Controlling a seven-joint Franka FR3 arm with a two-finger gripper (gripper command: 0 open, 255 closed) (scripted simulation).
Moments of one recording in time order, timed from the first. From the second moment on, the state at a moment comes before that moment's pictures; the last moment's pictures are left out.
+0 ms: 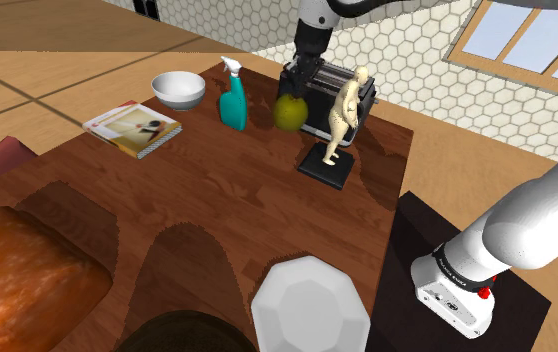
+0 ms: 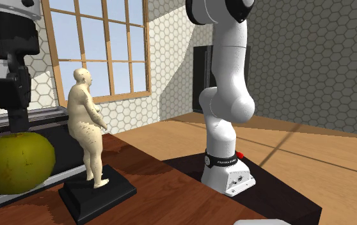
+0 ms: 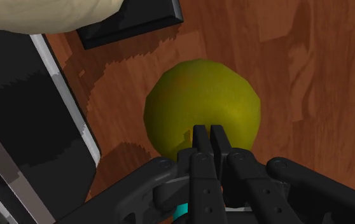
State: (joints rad) arm 0.00 -0.05 0.32 -1.87 0.03 1.89 0.14
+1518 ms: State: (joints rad) arm 0.00 0.03 0.33 -2.10 0.01 2.19 0.16
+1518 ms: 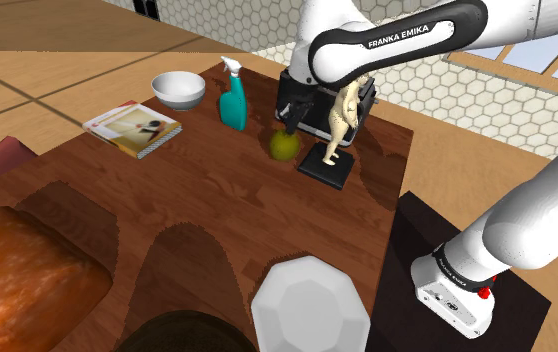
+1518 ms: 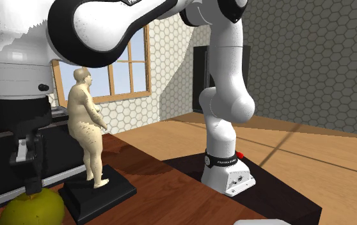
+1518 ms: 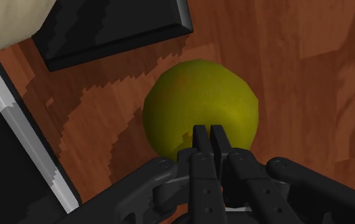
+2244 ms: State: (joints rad) arm 0.00 0.03 0.33 -2.11 0.00 2.21 0.16
